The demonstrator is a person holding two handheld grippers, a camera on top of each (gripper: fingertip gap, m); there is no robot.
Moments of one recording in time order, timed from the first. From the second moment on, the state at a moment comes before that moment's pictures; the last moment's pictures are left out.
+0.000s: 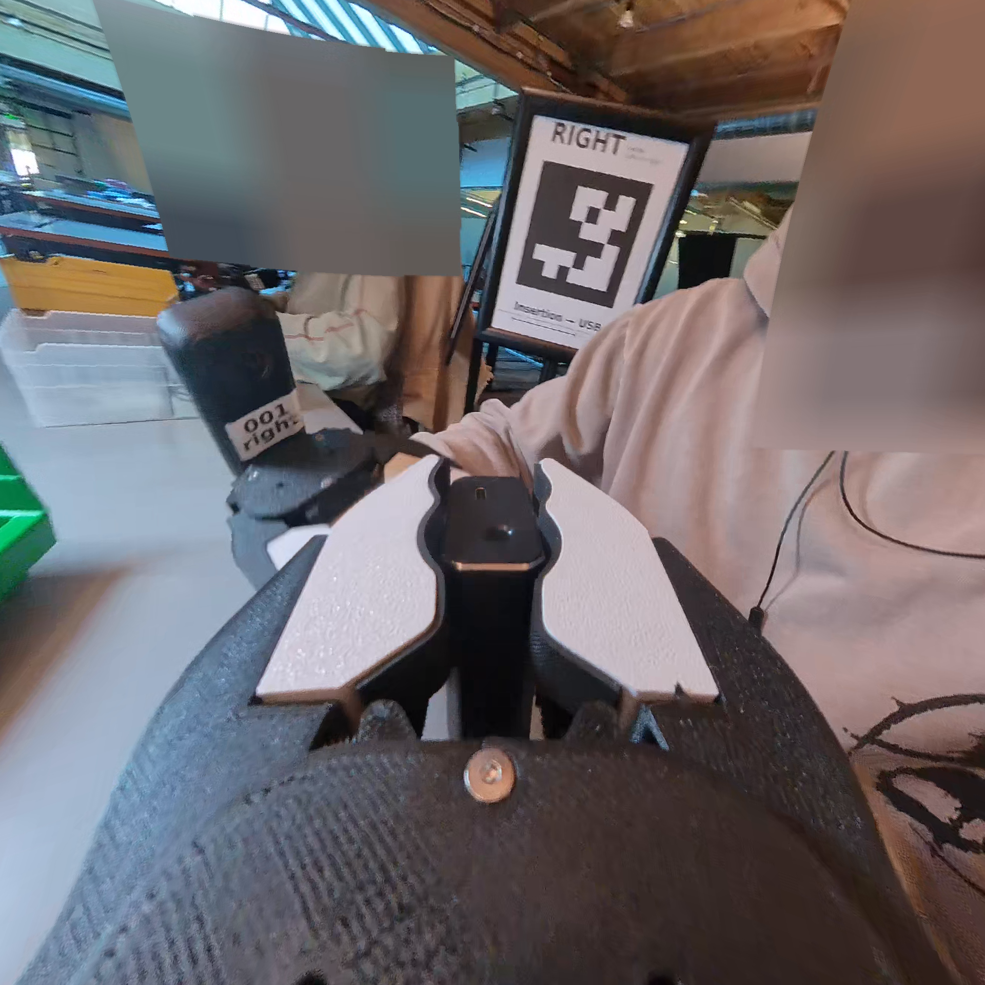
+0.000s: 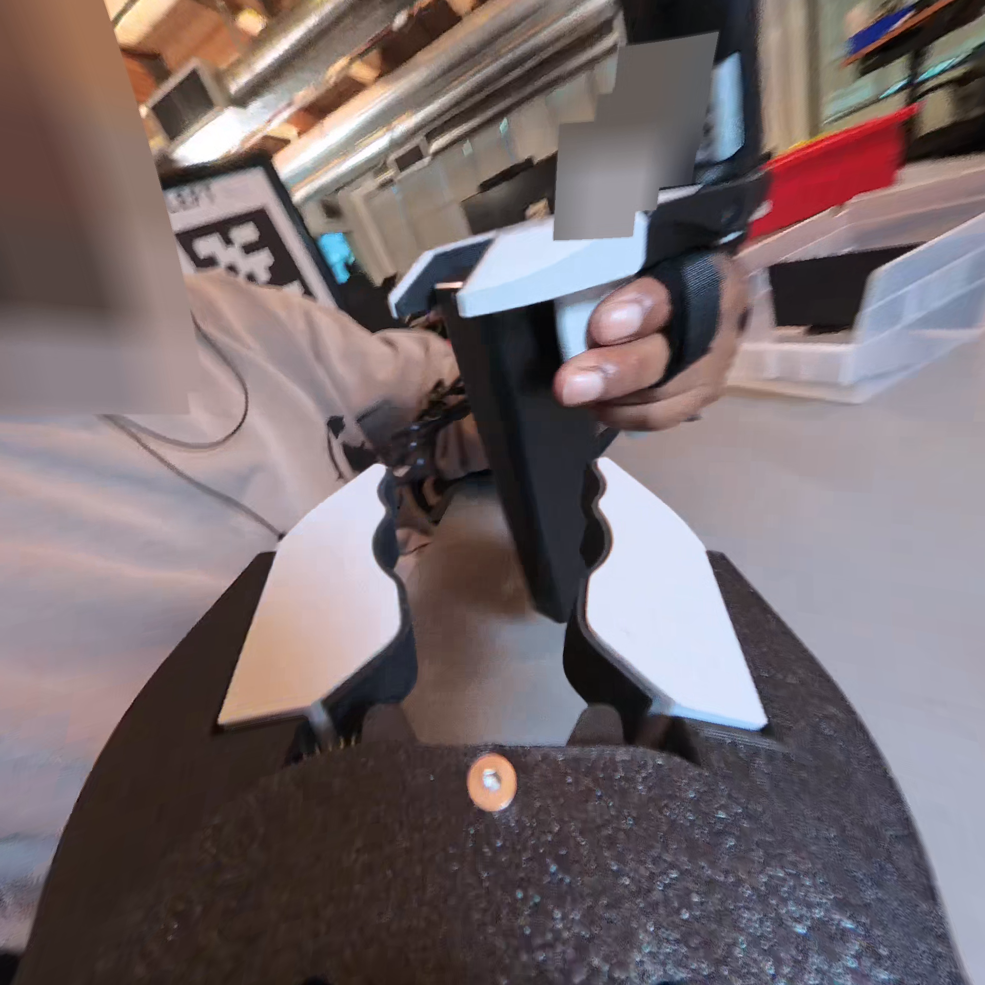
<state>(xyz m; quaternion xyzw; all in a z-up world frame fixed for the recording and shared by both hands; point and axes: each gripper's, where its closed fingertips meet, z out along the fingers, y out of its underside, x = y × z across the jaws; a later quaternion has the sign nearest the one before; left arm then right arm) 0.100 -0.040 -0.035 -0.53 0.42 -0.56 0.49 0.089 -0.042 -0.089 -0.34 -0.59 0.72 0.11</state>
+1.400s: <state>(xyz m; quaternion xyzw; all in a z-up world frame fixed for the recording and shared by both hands) -0.272 -0.029 -0.165 -0.95 0.00 0.01 0.31 0.086 0.034 -0.070 -0.42 -0.51 0.67 0.35</state>
